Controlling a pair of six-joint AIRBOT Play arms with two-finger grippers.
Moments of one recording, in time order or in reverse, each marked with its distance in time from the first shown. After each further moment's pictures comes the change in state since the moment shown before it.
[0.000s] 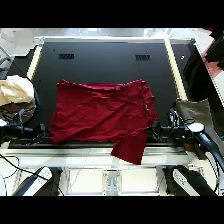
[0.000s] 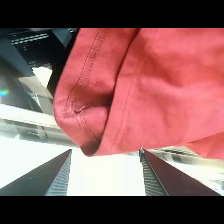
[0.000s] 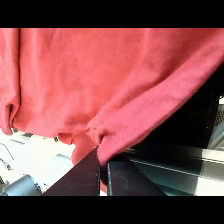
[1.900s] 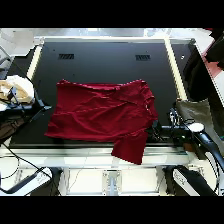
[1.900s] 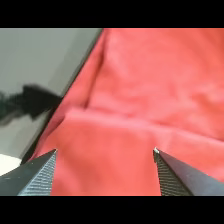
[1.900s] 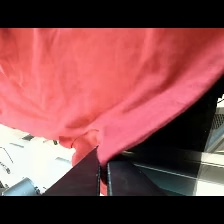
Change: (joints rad) left arm -0.090 -0.101 0.175 -0.184 0.288 -0.075; right arm 0.000 0.001 0.000 0.002 -0.011 -0.001
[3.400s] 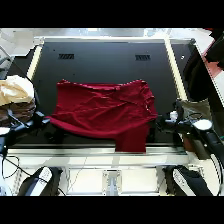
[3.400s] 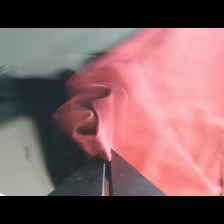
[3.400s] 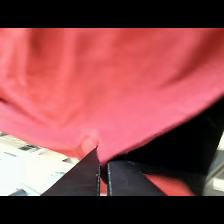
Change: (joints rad) left arm 0.099 0.240 -0.343 -0.317 0.155 0.021; right arm 0.000 0.121 0.117 -0.041 0.023 -0.011
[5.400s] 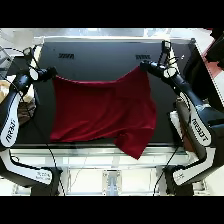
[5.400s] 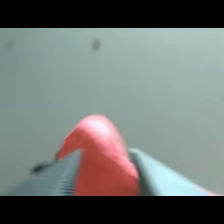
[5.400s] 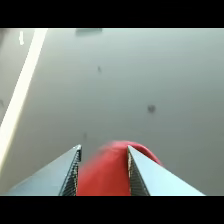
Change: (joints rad) left arm -0.517 -0.763 1.018 0.735 0.365 -0.420; right arm 0.296 -0.901 1.027 -0.097 -0.796 -0.238
